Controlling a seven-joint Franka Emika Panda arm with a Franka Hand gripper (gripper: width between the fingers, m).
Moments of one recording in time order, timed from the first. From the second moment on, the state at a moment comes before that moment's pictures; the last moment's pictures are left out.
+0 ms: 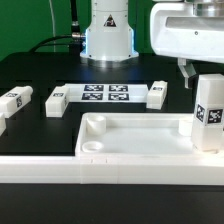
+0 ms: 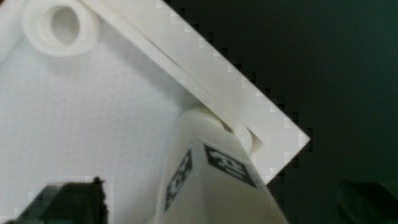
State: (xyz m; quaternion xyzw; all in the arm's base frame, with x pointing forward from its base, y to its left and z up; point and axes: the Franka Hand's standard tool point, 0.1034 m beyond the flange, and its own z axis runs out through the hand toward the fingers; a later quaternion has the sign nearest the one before) arm 0.629 0.114 0.110 -0.92 0.39 0.02 0.06
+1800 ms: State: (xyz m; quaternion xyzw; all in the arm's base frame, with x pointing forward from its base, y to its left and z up) arm 0.635 0.104 0.112 -1.00 -0.07 -0.01 0.04
